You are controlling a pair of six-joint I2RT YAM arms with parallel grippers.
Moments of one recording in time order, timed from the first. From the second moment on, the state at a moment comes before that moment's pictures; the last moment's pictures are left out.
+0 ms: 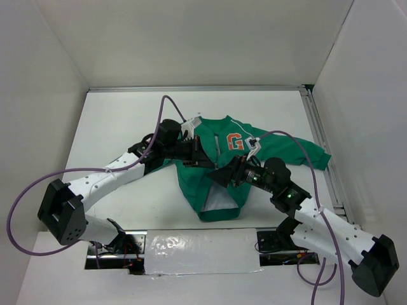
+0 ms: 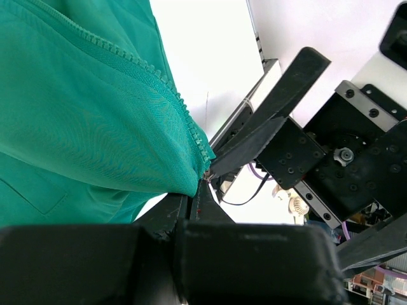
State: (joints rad) left arm -0.68 1.38 1.05 -0.20 0.53 -0.77; right arm 0.69 0.75 0.46 0.19 -0.33 0.83
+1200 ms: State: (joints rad) left arm -0.68 1.39 1.04 -0.19 0.54 -0.76; right arm 0.68 0.83 0.46 0.14 -0.27 0.82
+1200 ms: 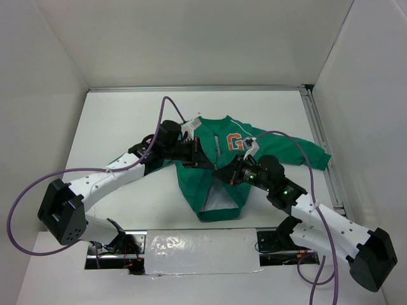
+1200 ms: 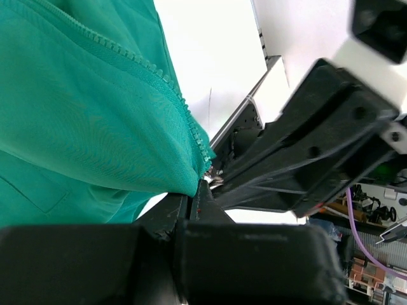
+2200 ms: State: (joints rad) left arm -0.77 1.36 0.97 -0.09 0.41 -0.58; right arm 0.40 1.02 0.79 -0.36 -0.55 1.11
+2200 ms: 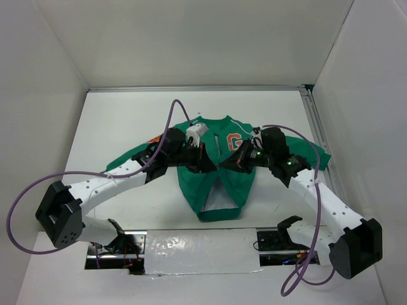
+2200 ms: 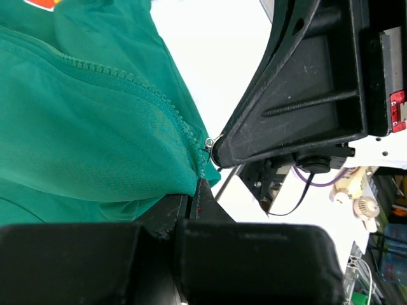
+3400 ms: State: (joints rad) left arm -0.97 1.33 1.07 -0.27 -0.08 -0.27; right arm 0.54 1.12 1.03 -0.56 -0.35 0.78
